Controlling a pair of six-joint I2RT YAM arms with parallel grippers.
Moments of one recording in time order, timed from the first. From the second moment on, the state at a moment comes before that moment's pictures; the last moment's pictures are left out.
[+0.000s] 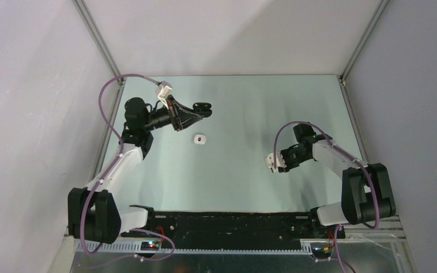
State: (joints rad) left arm -0.14 1.22 0.82 0.39 1.00 -0.39; right arm 0.20 1.40 0.77 -0.70 -0.61 -1.76
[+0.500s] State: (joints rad) left arm -0.14 1.22 0.82 0.37 1.00 -0.38; right arm 0.20 1.47 0.77 -0.64 -0.56 -1.76
